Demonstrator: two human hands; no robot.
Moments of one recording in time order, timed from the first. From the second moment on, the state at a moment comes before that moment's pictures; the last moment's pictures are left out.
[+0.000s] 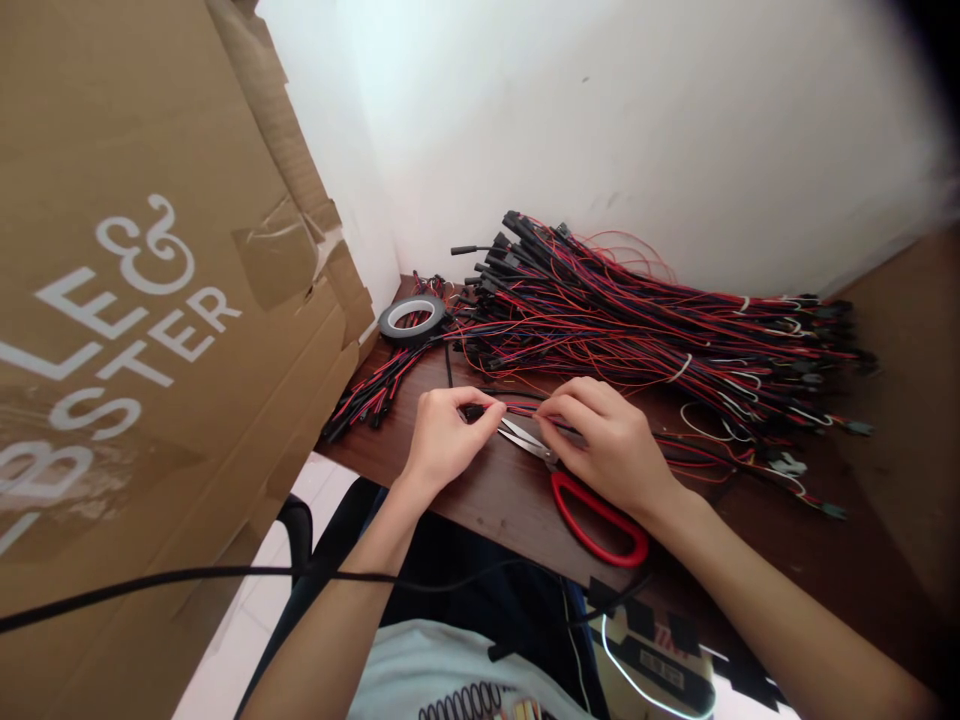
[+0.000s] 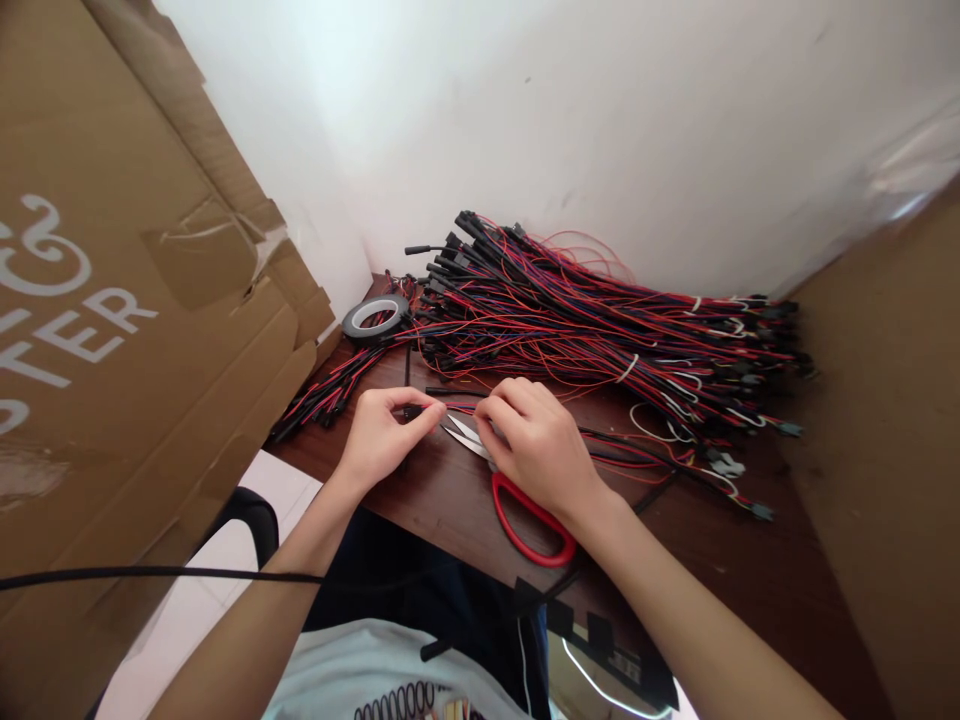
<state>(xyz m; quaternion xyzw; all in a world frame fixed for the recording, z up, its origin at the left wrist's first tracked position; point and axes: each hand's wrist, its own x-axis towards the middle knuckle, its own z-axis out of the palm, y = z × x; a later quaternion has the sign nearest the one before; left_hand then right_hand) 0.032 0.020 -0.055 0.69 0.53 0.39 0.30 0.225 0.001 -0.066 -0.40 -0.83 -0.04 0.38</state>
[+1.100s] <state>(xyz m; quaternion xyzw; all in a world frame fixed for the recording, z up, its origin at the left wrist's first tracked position) 0.049 -0.003 -0.046 0.68 0.47 0.41 0.38 0.221 0.000 -0.067 -0.54 -0.76 -0.03 0.35</state>
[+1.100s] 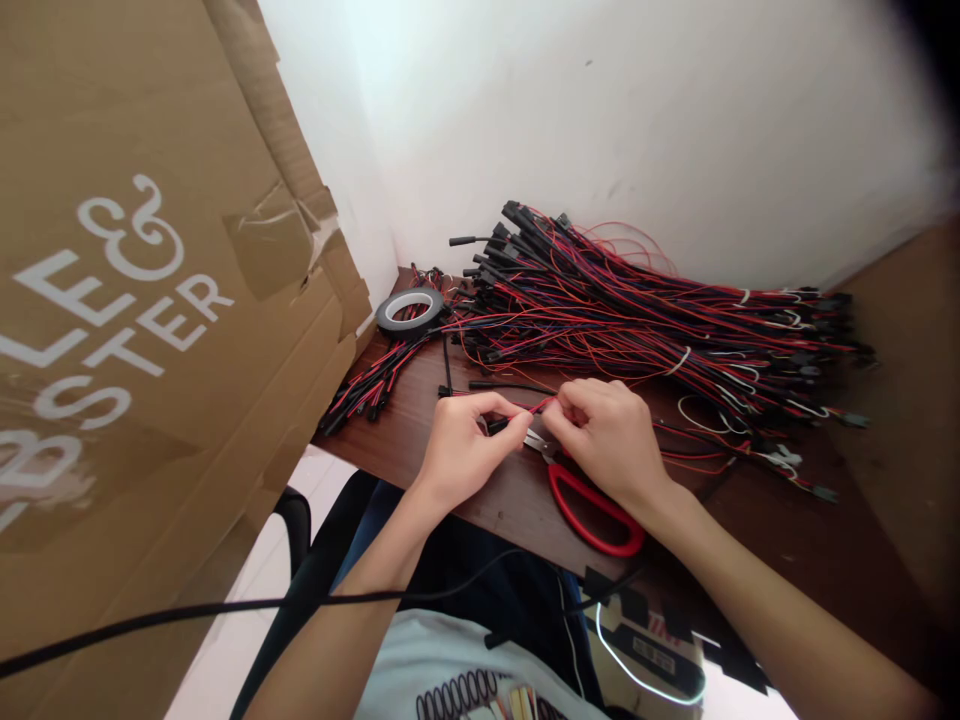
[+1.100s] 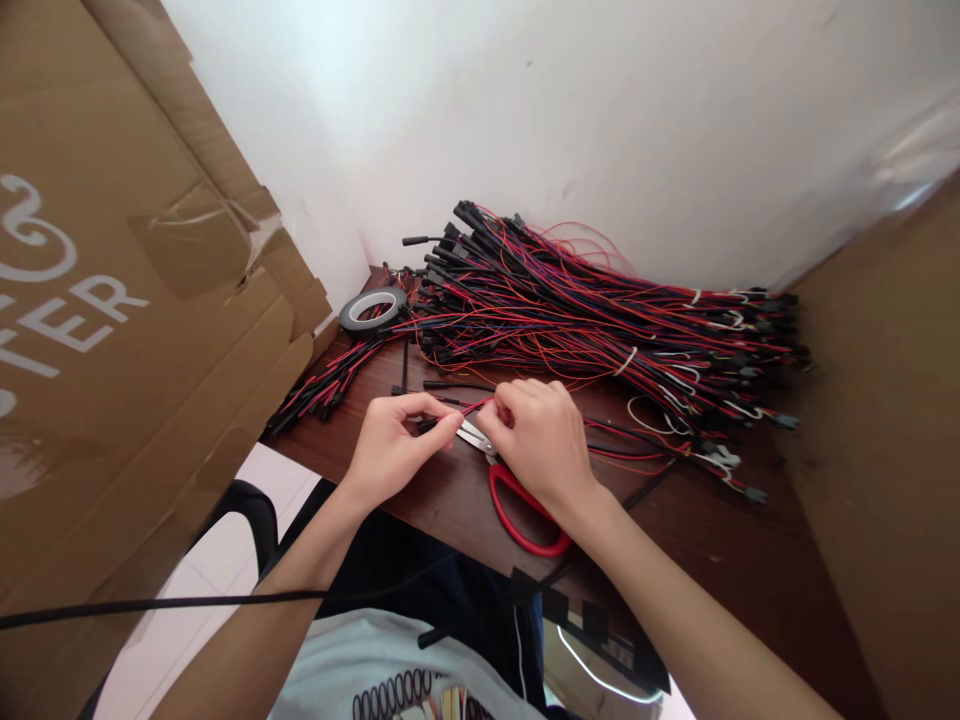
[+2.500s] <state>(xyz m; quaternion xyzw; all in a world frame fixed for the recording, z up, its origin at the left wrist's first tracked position) 0.021 0.011 -0.038 0.68 0.49 0.40 0.37 0.253 0.012 -0.052 -0.50 -0.74 0.22 0.39</state>
